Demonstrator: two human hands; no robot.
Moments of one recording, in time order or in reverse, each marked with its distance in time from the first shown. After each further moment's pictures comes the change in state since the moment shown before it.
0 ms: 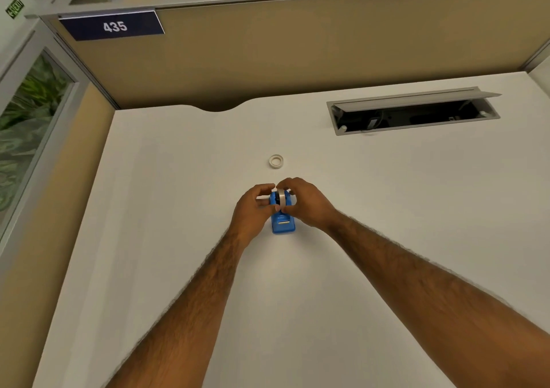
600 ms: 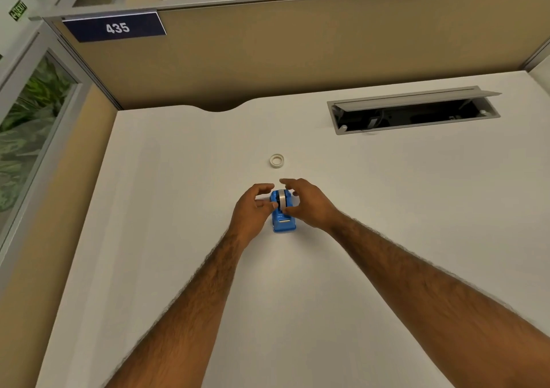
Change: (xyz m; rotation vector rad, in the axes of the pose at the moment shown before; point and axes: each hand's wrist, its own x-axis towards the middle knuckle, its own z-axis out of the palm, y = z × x) left_hand -0.003 -0.005 -0.001 0.033 0.011 0.044; right_hand -0.007 -0.001 -0.001 0.036 -0.015 0.086
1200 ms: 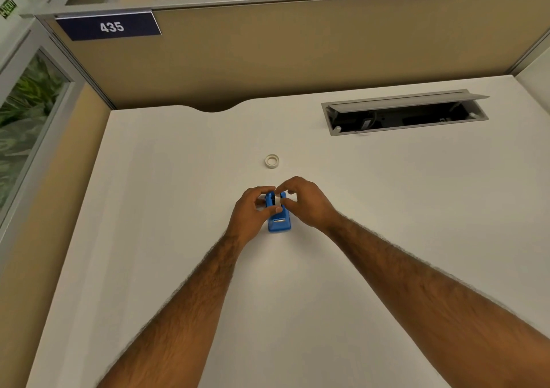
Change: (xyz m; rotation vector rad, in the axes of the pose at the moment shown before) left_hand 0.007 -0.013 0.006 0.016 -0.039 0.051; right_hand -0.008 -0.001 -0.006 0.004 0.119 -0.126
